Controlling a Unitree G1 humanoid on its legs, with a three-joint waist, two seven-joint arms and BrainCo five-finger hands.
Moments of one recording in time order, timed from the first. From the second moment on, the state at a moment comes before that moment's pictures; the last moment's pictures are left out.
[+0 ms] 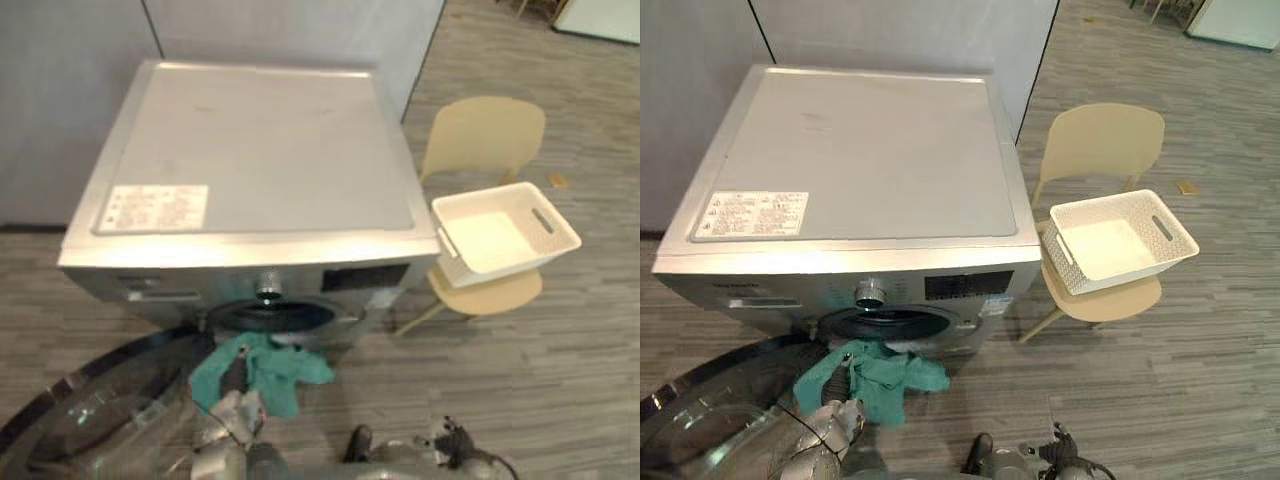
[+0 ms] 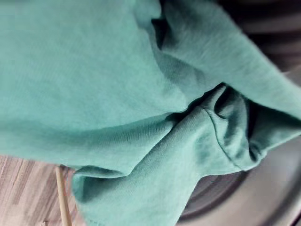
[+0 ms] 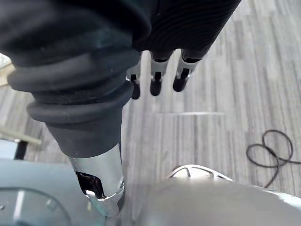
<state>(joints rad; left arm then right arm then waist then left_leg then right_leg) 0.10 0.02 0.04 0.48 -0.42 -0.07 0.12 0.13 -0.07 -0.08 0.82 -0.17 0.05 -0.11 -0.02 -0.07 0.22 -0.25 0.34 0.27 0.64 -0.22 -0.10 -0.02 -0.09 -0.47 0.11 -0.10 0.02</state>
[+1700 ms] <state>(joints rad) -1.77 0.60 -0.37 0.79 -0.09 -0.07 0.42 -0.12 0.01 0.34 0.25 1.28 -0.08 0.28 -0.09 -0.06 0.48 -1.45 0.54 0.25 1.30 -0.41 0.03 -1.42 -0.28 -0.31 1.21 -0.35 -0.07</state>
